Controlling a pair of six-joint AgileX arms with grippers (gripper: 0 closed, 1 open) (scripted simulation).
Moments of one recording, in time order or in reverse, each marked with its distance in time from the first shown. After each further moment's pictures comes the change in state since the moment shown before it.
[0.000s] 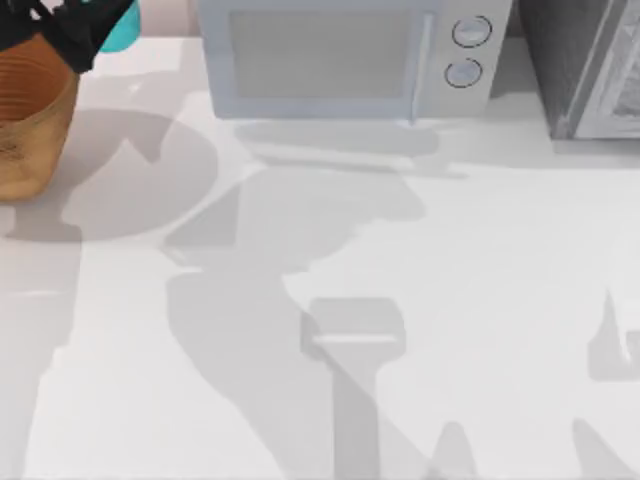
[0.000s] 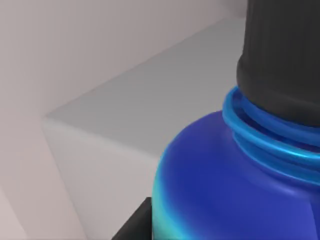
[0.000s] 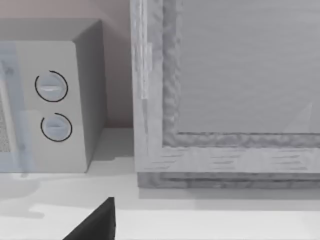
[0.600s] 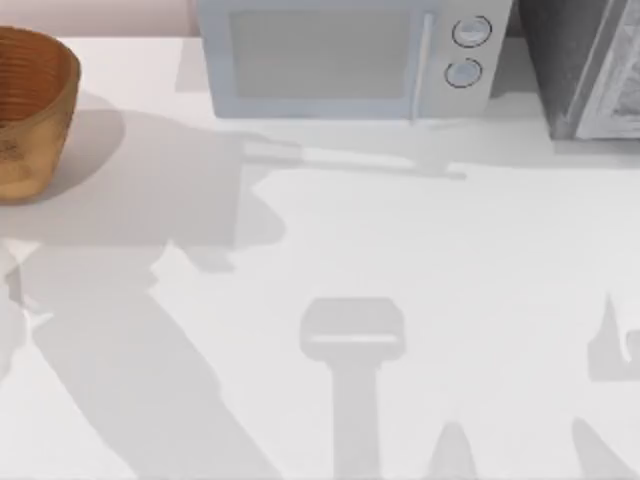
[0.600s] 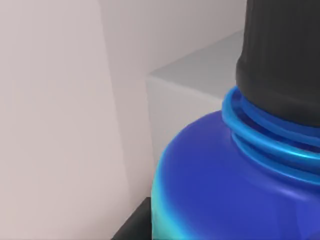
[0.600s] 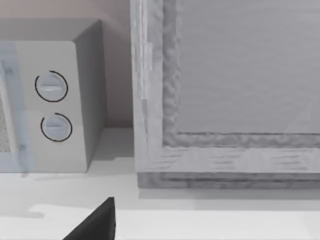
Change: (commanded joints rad) left arm 0.376 -0.002 0.359 -0.690 0.323 0.206; right arm 0.000 0.000 0.000 0.000 0.000 0.000
